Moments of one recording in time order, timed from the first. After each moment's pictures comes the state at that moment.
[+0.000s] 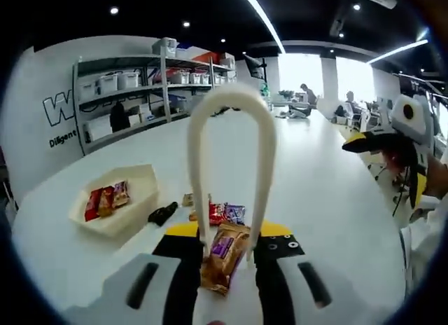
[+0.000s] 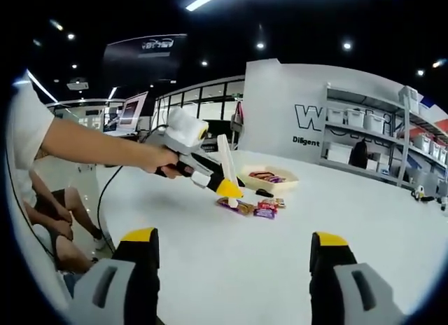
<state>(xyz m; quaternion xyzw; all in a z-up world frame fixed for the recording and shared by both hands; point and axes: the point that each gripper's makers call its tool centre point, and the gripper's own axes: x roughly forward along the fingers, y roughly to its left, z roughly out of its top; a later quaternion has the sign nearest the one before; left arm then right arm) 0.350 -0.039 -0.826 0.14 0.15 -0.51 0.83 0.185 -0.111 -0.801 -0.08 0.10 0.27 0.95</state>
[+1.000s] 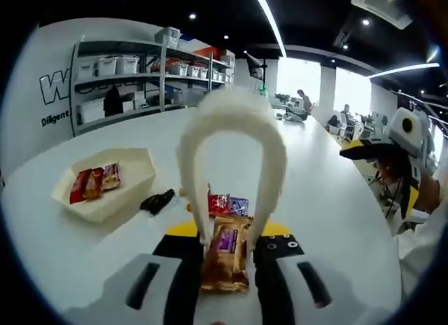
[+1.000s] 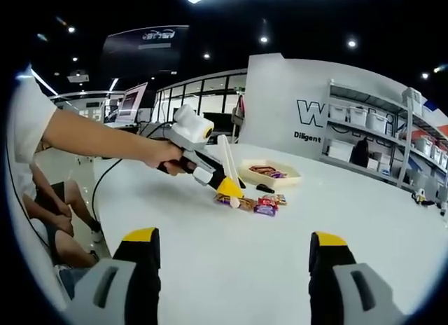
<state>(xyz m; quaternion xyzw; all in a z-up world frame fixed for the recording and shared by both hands) 0.356 -0.035 -0.842 0.09 0.19 -0.53 0.82 0.195 -0.104 -0.811 -0.10 0.12 0.27 0.95</state>
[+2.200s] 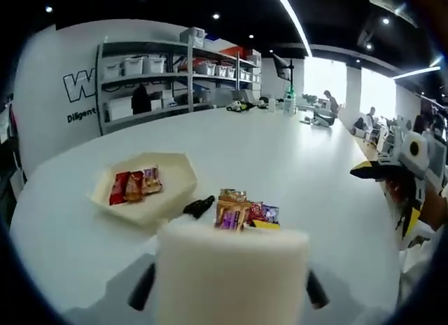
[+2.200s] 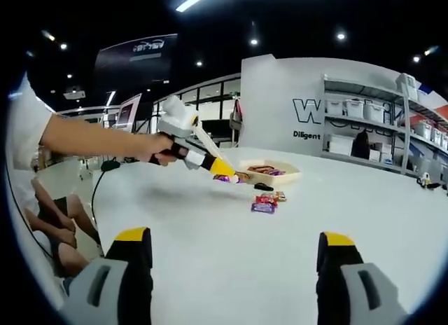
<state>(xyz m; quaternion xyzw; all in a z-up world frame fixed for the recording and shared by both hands) 0.392 -0.001 -0.805 0.09 0.19 -0.45 0.87 0.208 -0.112 -0.821 -0.05 0.11 0.28 0.95</state>
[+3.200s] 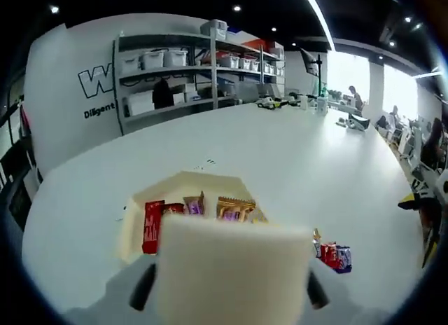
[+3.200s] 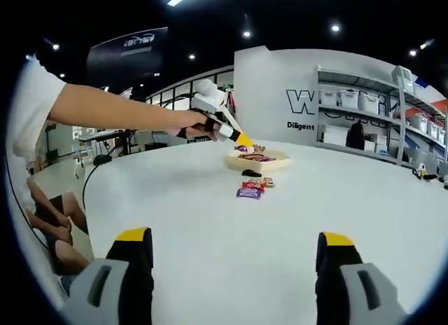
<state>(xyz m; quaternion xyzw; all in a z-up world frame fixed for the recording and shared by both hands) 0.510 -0.024 -0.803 0.12 0.21 -0.39 0.89 0.218 -0.136 -0.840 -0.04 0.14 0.26 0.96</state>
